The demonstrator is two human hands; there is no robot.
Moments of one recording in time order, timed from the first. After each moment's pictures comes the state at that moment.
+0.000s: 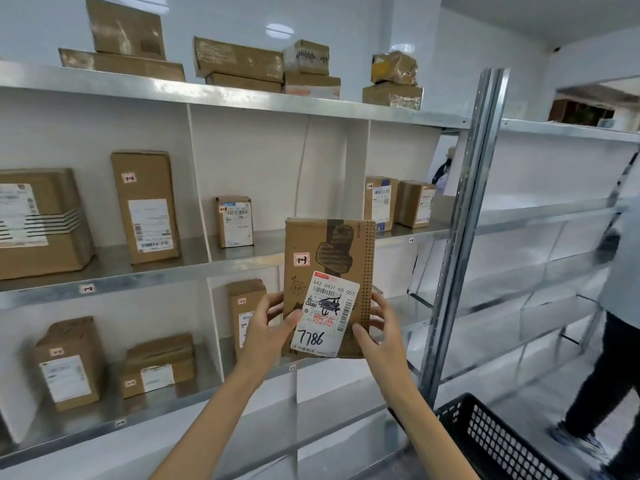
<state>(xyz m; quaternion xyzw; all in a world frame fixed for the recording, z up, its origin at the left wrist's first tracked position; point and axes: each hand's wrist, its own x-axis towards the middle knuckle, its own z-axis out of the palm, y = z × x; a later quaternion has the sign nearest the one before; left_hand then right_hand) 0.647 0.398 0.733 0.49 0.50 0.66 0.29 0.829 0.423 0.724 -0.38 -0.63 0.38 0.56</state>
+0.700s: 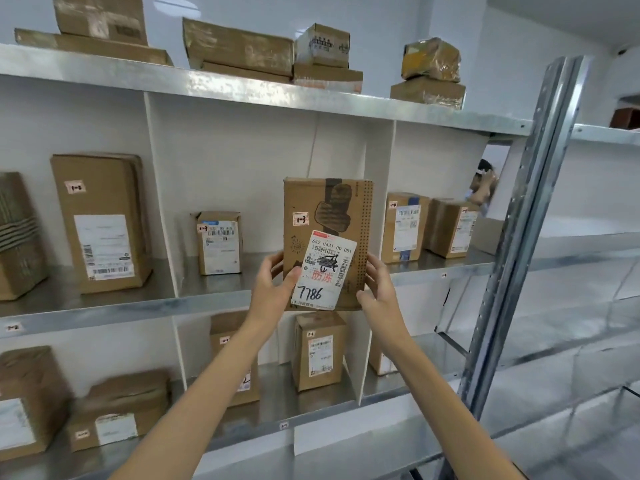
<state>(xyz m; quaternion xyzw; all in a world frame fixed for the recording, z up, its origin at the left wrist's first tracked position) 0.614 0.612 0.785 0.47 0.48 0.71 0.22 0.794 0.641 0.792 -0.31 -0.66 0.44 0.52</state>
